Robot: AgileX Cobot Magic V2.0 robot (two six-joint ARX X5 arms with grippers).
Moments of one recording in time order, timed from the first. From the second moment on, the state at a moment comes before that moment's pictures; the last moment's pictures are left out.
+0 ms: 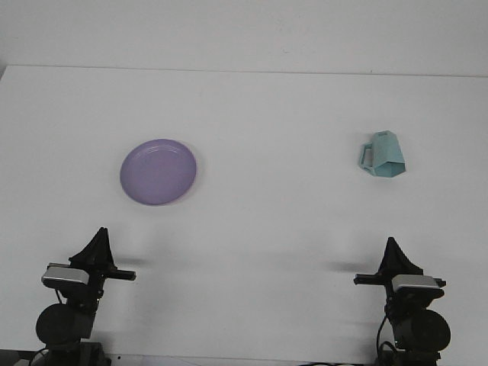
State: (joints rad) left arm -0.01 0.01 0.03 0.22 0.06 0.00; right arm -0.03 0.00 0.05 0.00 -0.04 0.15
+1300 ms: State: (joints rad) left arm -0.01 0.01 0.03 0.22 0.06 0.00; right arm -0.27 1.60 0.57 0.81 -0.09 -0.33
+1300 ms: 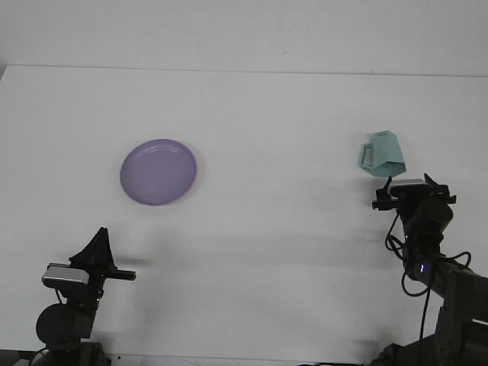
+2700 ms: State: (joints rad) left arm -0.01 0.01 0.03 0.20 0.06 0.00; right arm -0.30 1.89 1.02 0.65 -0.39 -0.35
